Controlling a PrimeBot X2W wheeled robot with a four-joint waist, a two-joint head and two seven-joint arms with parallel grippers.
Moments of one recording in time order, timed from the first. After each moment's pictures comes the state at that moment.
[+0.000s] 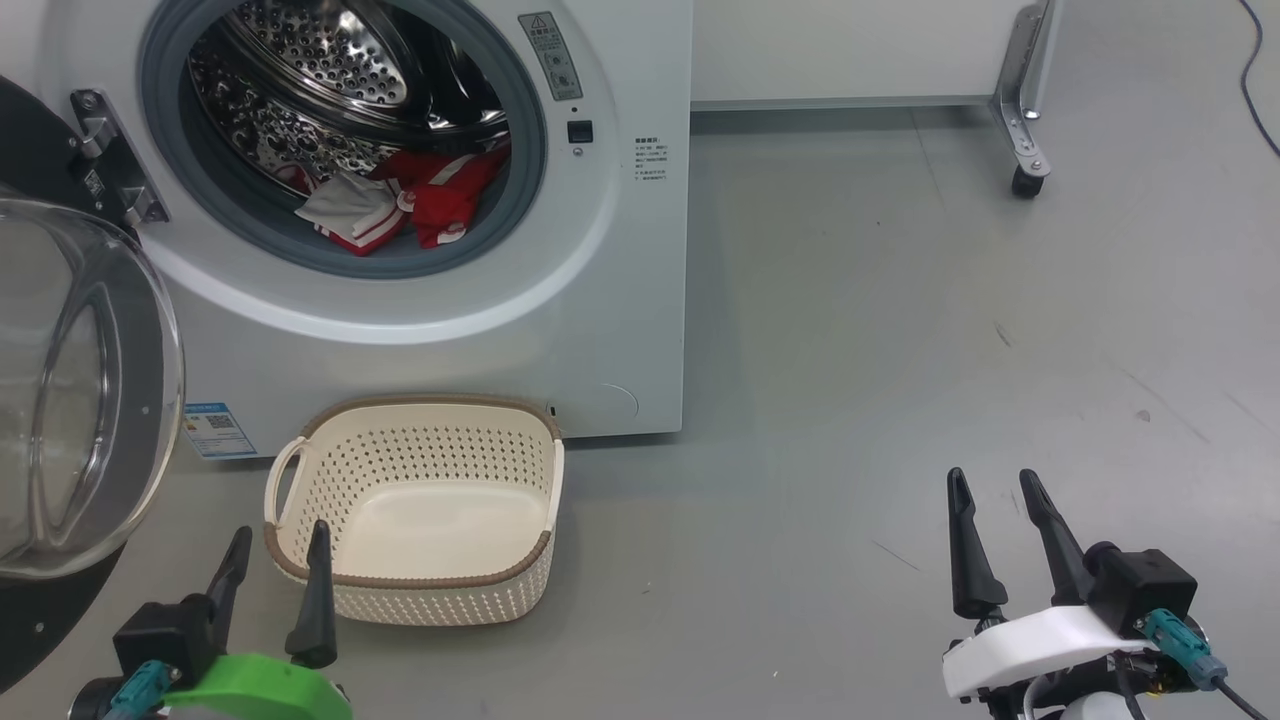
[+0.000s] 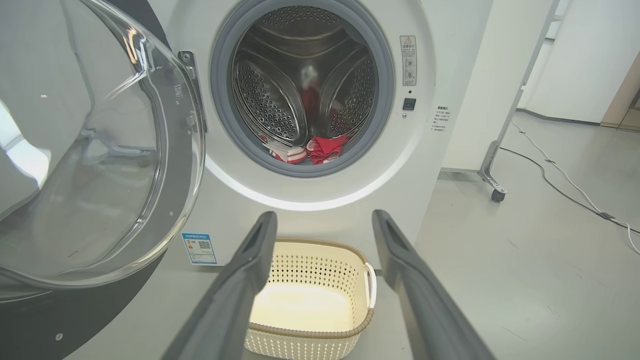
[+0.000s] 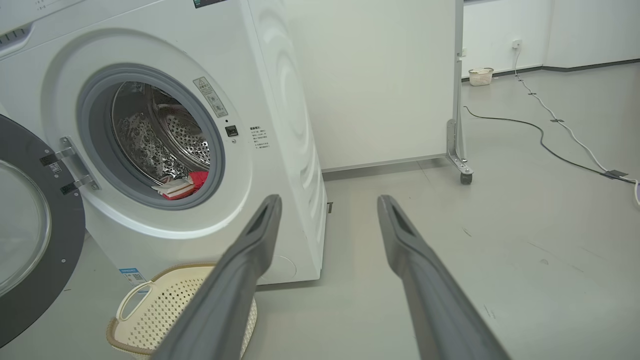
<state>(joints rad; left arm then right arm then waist) -0.02 0.09 -0.07 0.31 -0.39 -0.09 -0.23 0.05 -0.08 0.20 0.16 0.42 0.04 -0.26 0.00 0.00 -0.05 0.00</state>
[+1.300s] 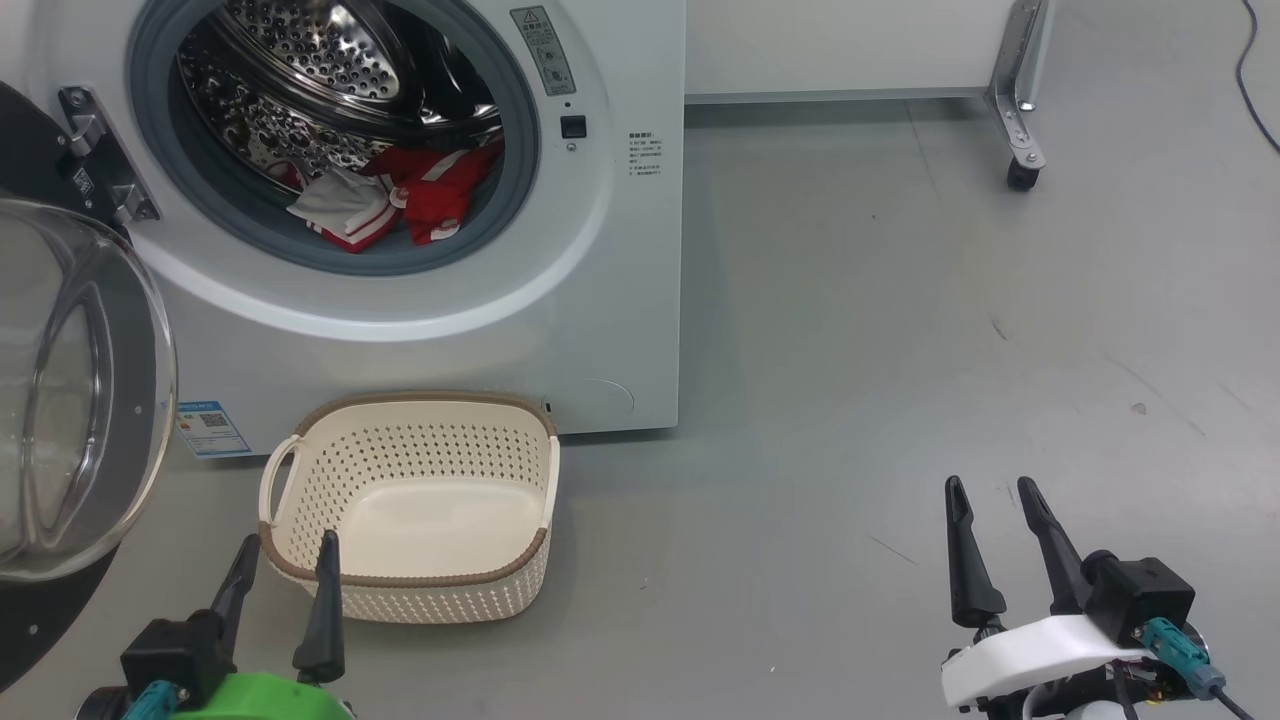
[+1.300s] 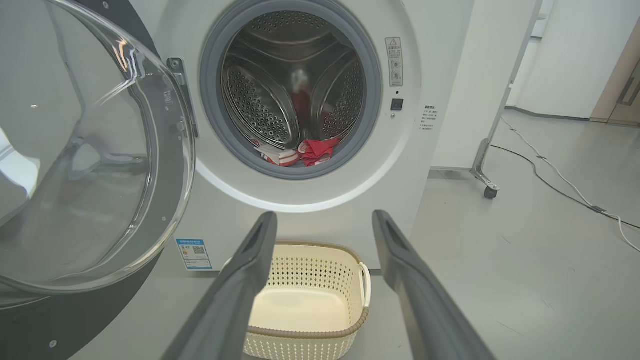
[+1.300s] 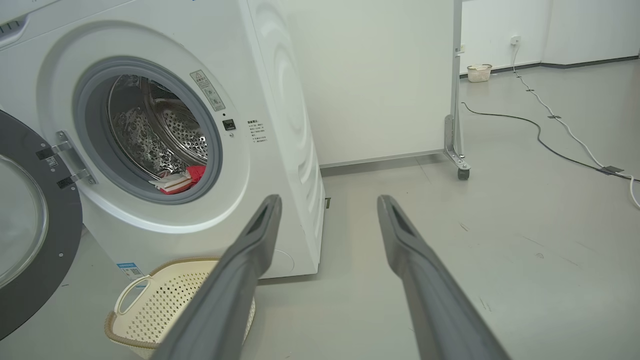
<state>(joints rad) 0.03 0.09 -0.08 0.25 -0.37 -0.08 -0.24 0.07 -0.08 0.21 0.15 0.41 0.04 -0.26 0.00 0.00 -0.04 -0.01</state>
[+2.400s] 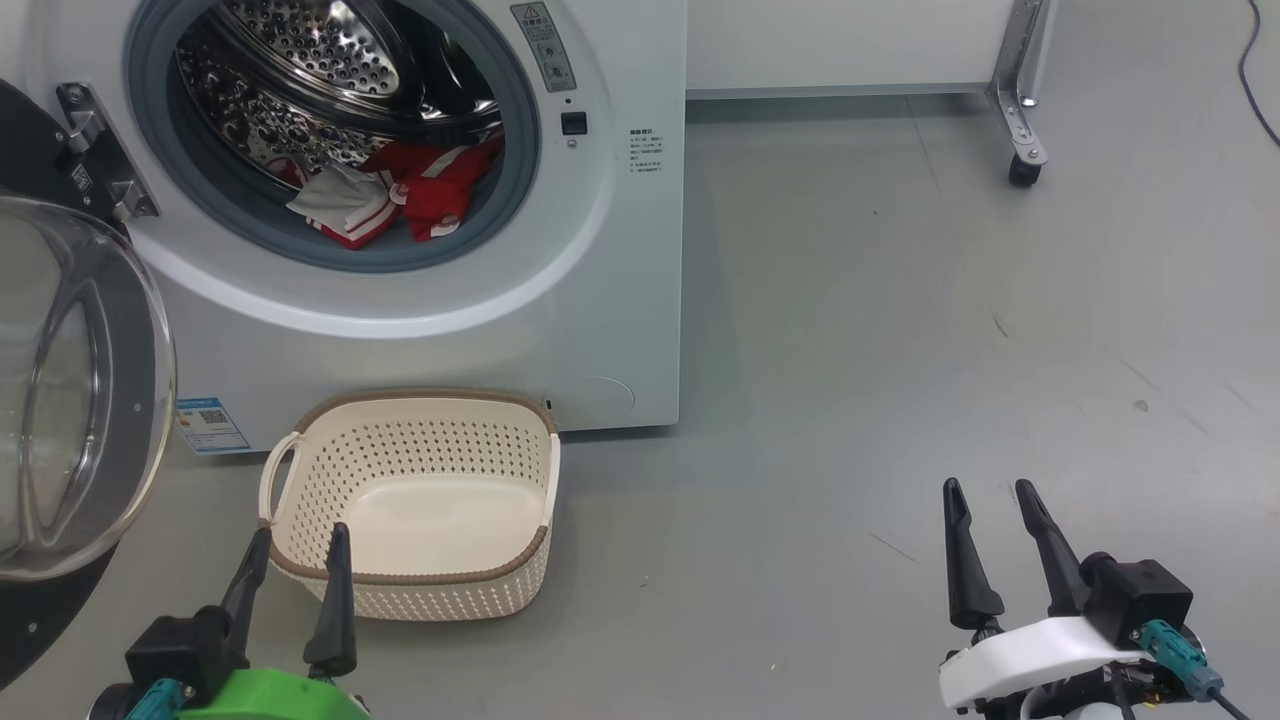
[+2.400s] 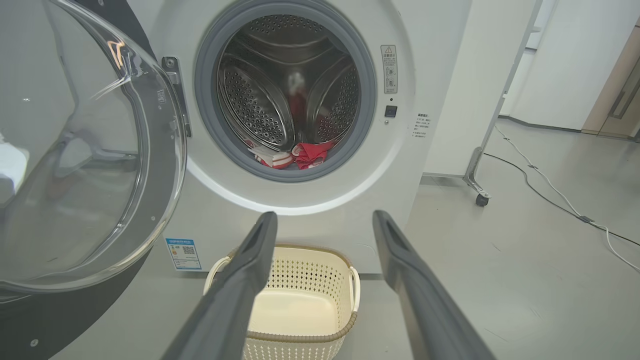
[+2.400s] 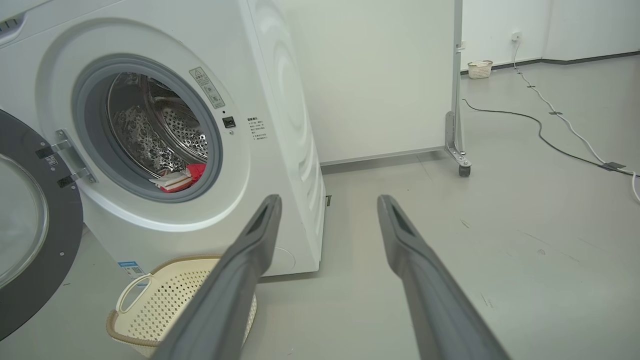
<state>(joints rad) 0.04 0.09 -0.10 0.21 -0.41 -0.09 -0.23 0.07 -0.07 0.20 0.15 0.41 0.04 -0.26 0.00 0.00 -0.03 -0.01</state>
